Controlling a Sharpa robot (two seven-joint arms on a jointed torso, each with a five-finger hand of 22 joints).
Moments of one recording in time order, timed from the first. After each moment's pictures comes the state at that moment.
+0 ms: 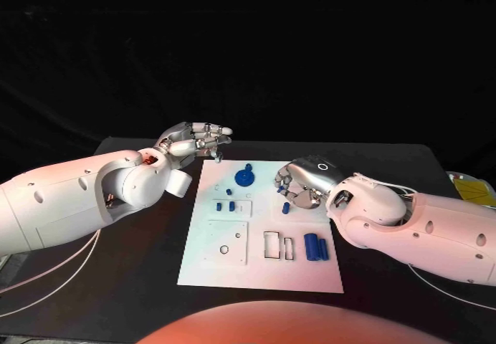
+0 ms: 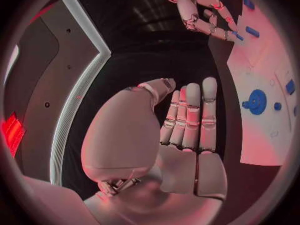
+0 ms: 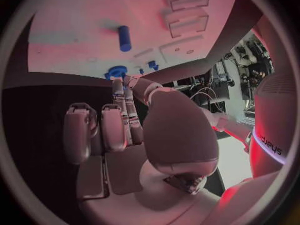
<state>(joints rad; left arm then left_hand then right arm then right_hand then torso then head) 1.12 -0.94 0.00 1.55 -0.06 -0.15 0.29 1.45 -0.23 0.56 0.11 0.28 0.81 0.20 0.37 0.23 0.86 0.14 0.60 0.20 0.97 0.06 1.20 0.42 0.17 0.97 0.15 0.86 0.90 1.13 -0.74 -0.15 1.65 -1.76 -0.43 -0.23 1.35 -0.15 0.58 -0.02 0.17 1.04 0.13 0.31 0.38 1.21 0.06 0.20 0.11 1.46 -0.01 1.33 1.21 0.07 1.46 0.09 1.37 1.31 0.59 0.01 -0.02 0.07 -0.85</state>
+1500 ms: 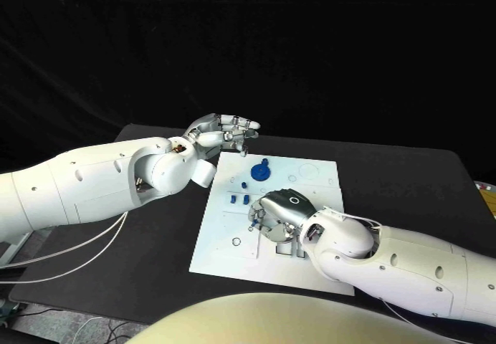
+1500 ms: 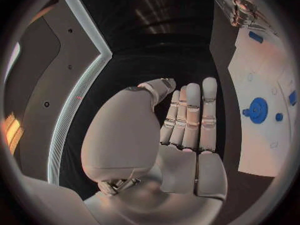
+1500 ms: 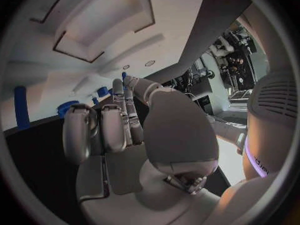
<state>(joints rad) 1.12 -0.90 0.00 1.54 -0.06 -0.14 0.29 1.45 -0.23 0.56 0.11 0.28 0.81 0.20 0.37 0.23 0.86 0.14 0.60 0.20 0.97 0.06 1.20 0.42 0.17 0.96 0.15 0.86 0.90 1.00 -0.57 -0.17 1.59 -1.74 -0.41 -0.18 1.34 -0.15 0.59 -0.02 0.19 1.03 0.13 0.31 0.38 1.21 0.06 0.19 0.11 1.46 -0.01 1.33 1.21 0.07 1.46 0.09 1.37 1.31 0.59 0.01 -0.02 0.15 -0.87</state>
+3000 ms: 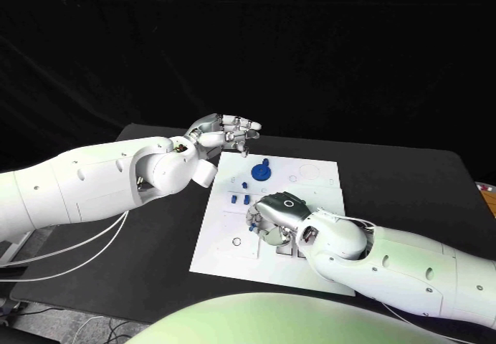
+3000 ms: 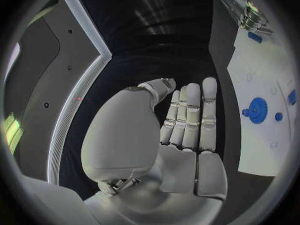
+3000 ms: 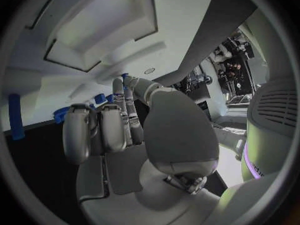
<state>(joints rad) 1.12 -0.90 0.00 1.53 -0.07 -0.13 0.28 1.45 -0.23 0.56 0.11 0.28 0.81 0.20 0.37 0.23 0.85 0.14 0.60 0.20 0.97 0.06 1.20 0.42 0.17 0.96 0.15 0.86 0.90 0.99 -0.53 -0.17 1.56 -1.78 -0.37 -0.16 1.33 -0.15 0.59 -0.01 0.19 1.03 0.13 0.31 0.38 1.21 0.07 0.19 0.11 1.46 -0.01 1.33 1.21 0.07 1.46 0.09 1.37 1.31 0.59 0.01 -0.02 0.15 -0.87</state>
